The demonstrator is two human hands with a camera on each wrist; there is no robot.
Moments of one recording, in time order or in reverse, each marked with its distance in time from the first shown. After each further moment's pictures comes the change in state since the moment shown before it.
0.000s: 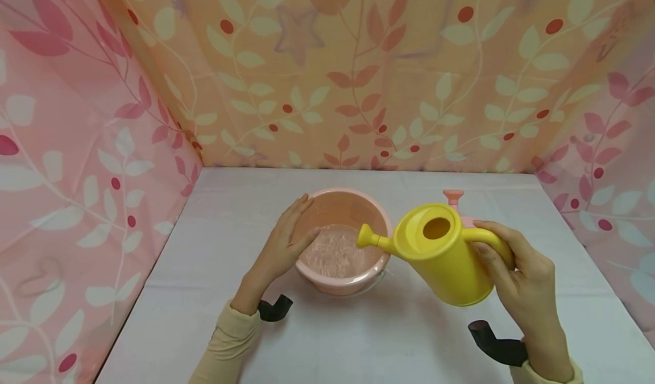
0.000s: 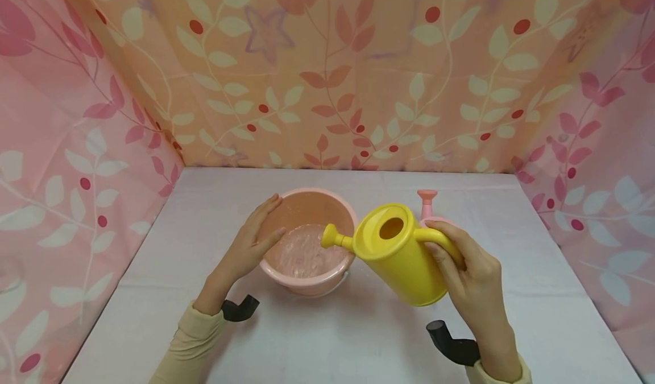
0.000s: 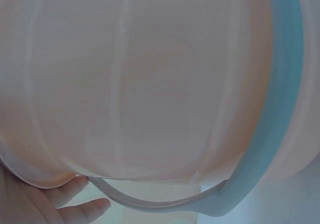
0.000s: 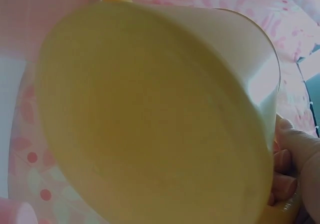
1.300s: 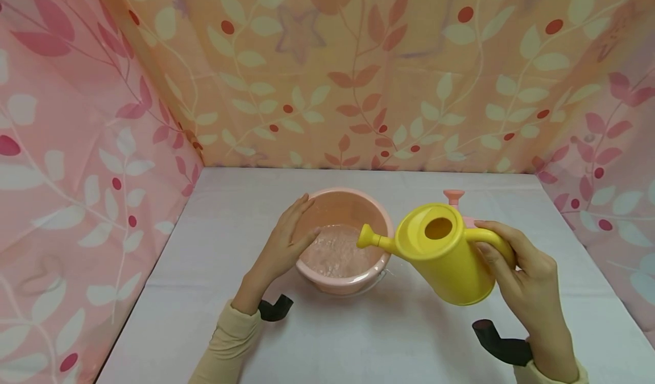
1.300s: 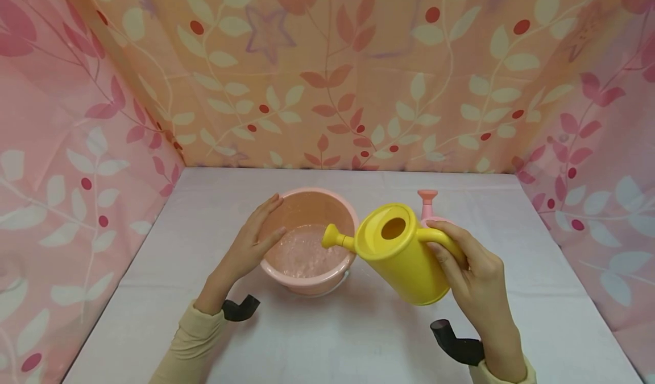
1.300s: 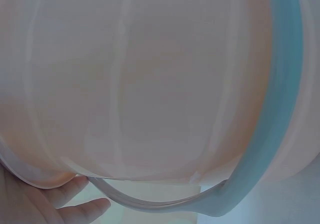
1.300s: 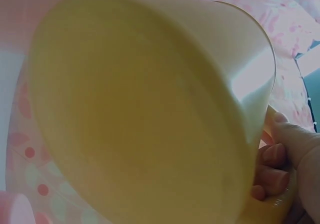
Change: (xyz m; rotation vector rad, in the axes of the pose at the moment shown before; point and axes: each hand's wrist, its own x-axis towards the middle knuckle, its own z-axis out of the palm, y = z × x) left_hand 0.000 0.000 -0.001 -0.005 -0.004 -0.004; right_hand 0.002 0.001 -0.004 -0.010 -0.038 0.005
